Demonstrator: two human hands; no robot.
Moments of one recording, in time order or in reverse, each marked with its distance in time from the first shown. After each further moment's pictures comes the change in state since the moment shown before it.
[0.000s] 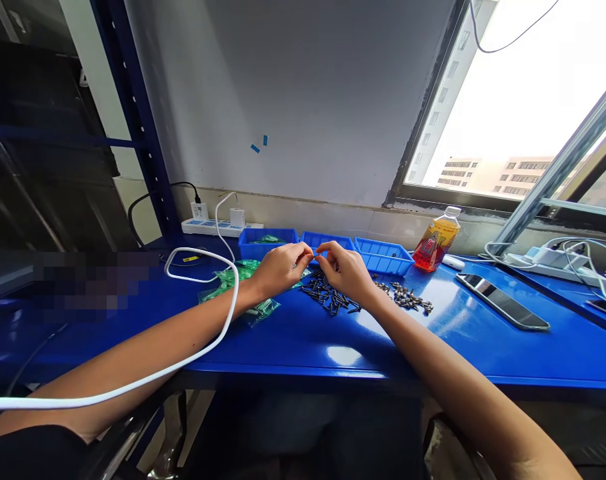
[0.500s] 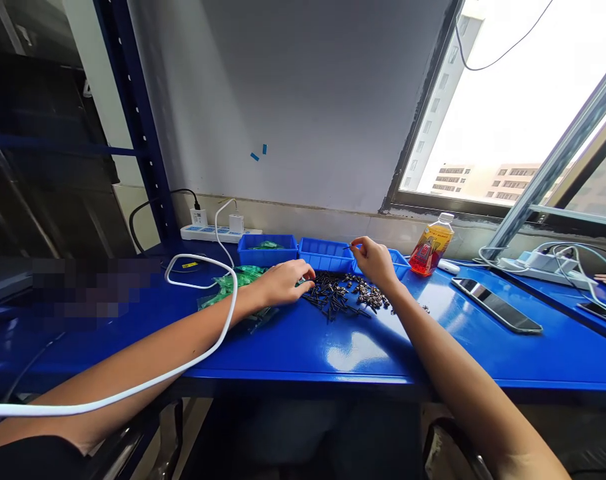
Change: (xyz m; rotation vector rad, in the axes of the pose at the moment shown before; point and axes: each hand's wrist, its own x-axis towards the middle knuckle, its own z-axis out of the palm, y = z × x) left_hand -0.001 0.000 0.002 0.075 -0.322 0.011; right_hand 0.010 0.057 -0.027 -0.176 0.168 0.273
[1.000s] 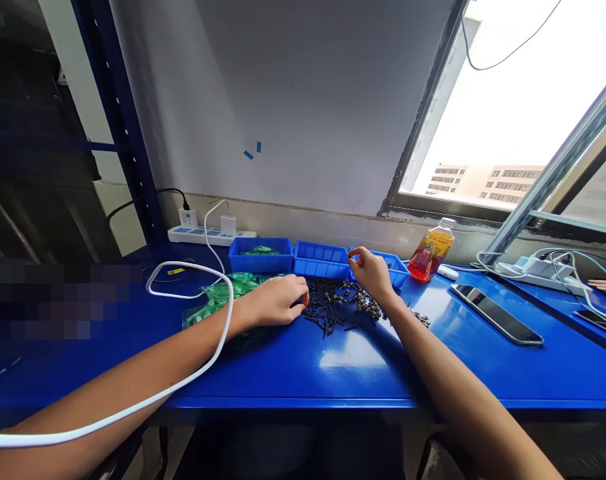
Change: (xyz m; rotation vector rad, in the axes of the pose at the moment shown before) left_hand -0.001 0.002 -0.001 0.111 -0.186 0.088; right_hand -0.003 0.016 0.015 -0.010 -0.013 0.018
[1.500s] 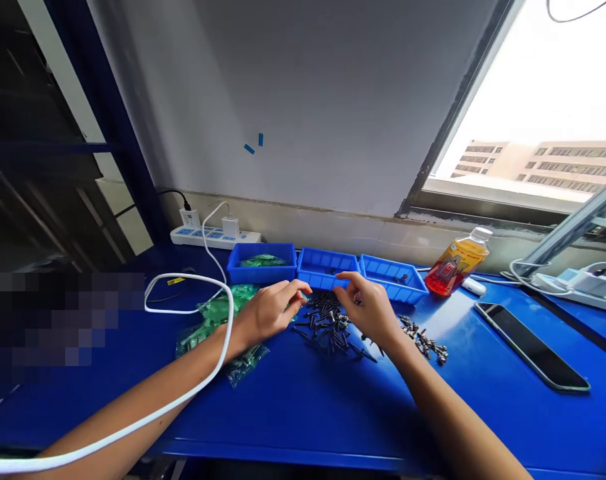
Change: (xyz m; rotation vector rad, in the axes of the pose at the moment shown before) left_hand 0.002 -0.015 0.007 -0.345 0.362 -0.134; right_hand -0.017 -0.035 -0.007 0.171 -0.193 -0.130
